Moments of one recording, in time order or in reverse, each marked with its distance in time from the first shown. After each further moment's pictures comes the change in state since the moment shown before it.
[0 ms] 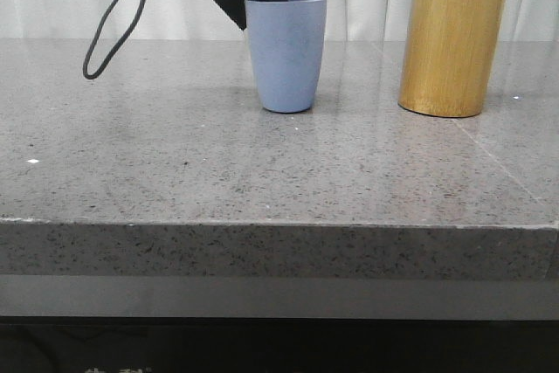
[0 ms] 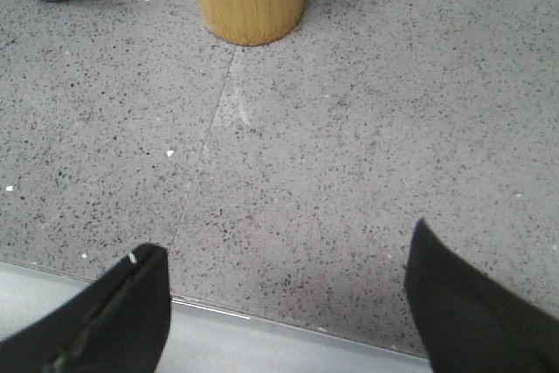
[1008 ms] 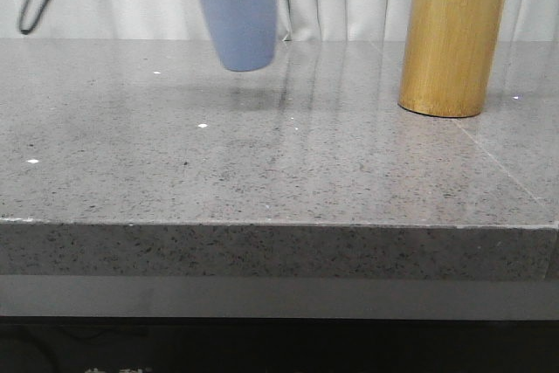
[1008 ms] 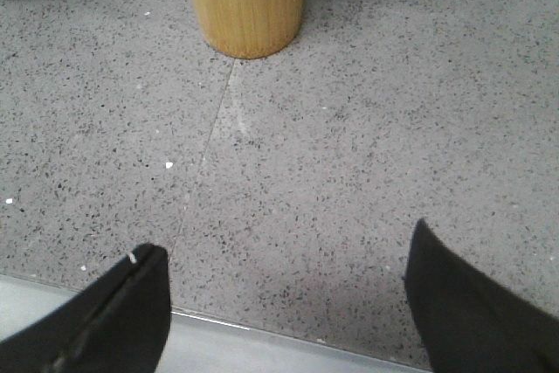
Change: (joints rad) left arm 0.066 -0.100 0.041 0.000 -0.004 0.000; right arm 0.000 0.000 0.000 0.000 -0.020 0.002
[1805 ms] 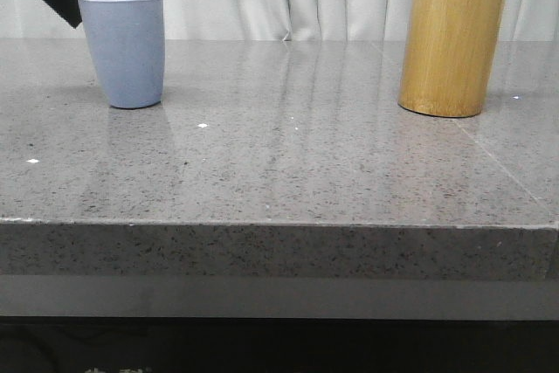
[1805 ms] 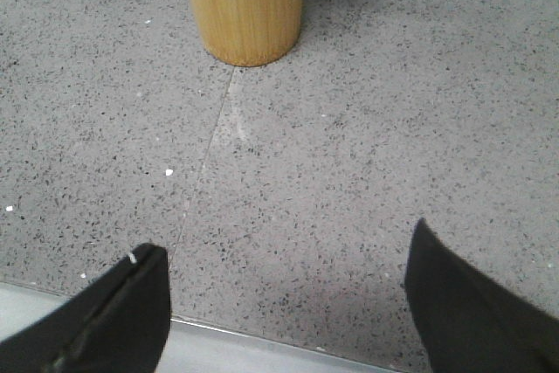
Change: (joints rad) left arm 0.255 -0.094 0.273 0.019 -0.057 -0.002; right arm 0.000 0.000 0.000 0.000 -0.014 0.000
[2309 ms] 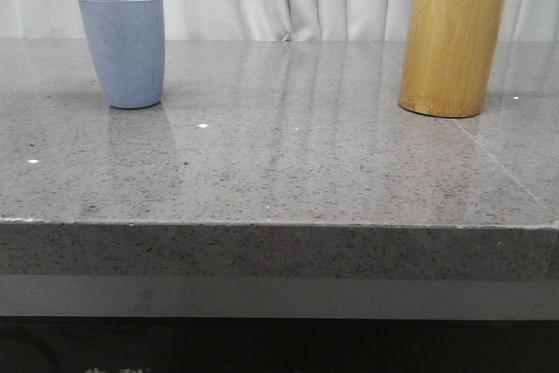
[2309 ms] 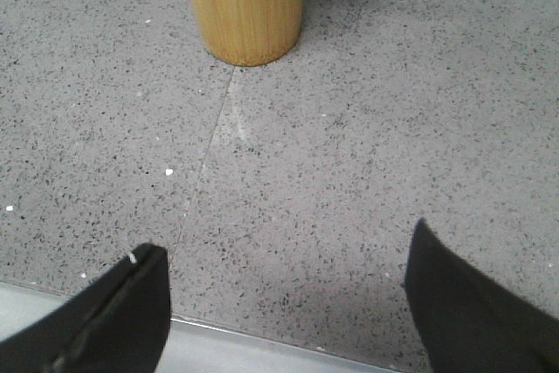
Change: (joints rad) left arm 0.000 -0.173 0.146 0.000 -0.101 0.000; right arm 0.000 0.000 0.000 0.000 0.000 0.002
